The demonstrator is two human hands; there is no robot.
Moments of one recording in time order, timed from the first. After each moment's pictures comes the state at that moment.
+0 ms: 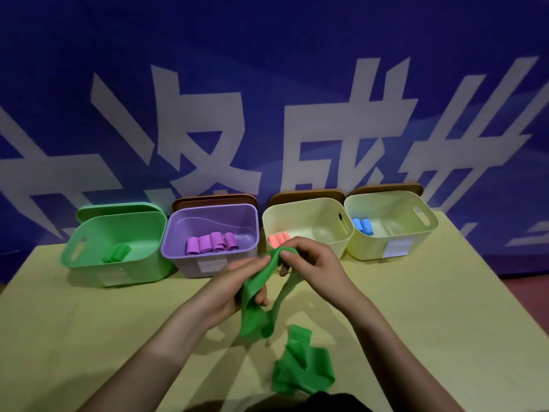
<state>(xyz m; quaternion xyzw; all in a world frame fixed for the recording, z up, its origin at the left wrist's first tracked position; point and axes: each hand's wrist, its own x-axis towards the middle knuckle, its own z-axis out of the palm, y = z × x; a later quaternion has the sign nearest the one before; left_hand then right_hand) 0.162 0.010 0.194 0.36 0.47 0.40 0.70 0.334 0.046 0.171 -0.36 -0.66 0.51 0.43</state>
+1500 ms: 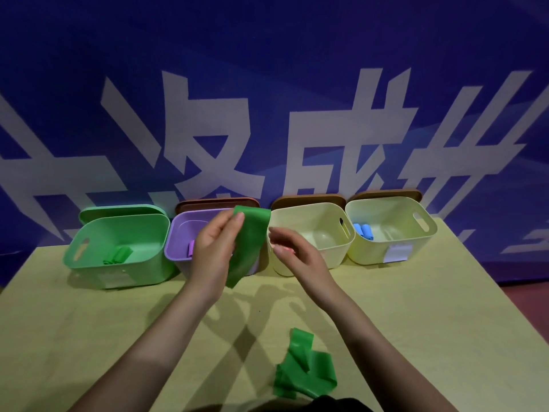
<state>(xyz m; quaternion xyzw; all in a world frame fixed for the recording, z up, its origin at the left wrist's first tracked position) 0.152 0.026 0.218 0.40 0.47 0.64 0.45 0.306 0.049 0.161 -0.39 -0.62 0.51 0.45</state>
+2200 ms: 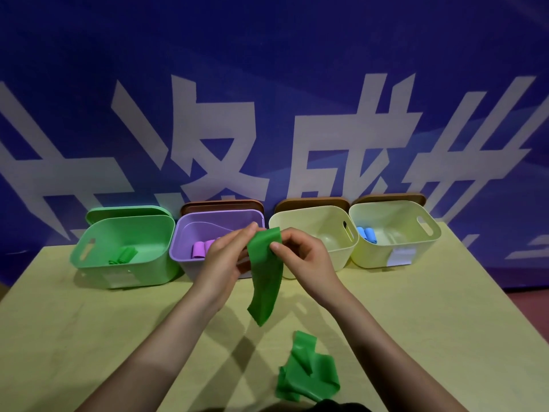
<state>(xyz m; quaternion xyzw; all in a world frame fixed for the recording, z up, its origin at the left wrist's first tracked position) 0.146 0.022 0.212 0.36 0.49 0.53 0.59 0.295 0.043 0.188 -0.37 -0.64 0.47 0.48</state>
